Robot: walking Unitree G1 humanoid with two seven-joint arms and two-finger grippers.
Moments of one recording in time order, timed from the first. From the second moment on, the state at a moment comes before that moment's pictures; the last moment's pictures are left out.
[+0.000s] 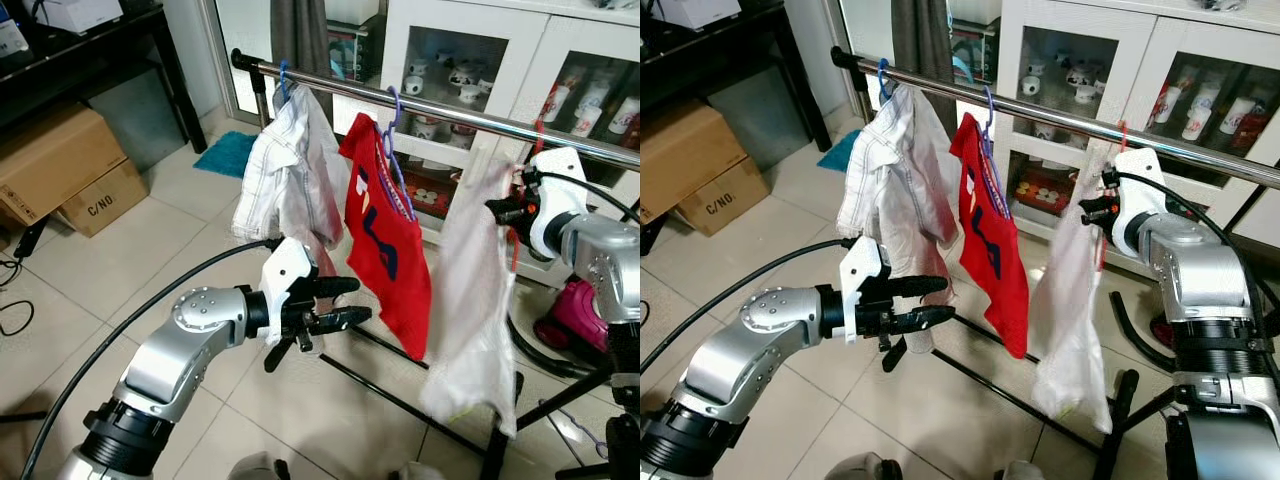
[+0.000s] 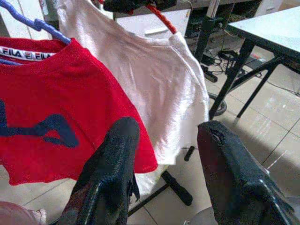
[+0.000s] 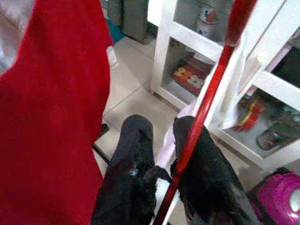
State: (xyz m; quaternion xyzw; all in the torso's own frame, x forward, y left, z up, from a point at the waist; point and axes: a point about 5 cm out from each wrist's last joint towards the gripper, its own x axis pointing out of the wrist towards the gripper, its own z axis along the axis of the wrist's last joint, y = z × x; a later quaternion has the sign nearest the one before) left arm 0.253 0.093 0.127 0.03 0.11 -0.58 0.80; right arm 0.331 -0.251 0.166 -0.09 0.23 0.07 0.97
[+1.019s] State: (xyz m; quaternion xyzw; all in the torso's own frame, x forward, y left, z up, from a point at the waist) left arm 0.267 0.099 0.132 0.03 0.08 -0.52 0.85; right arm 0.316 -0.244 0.189 -0.11 0.17 0.10 0.97
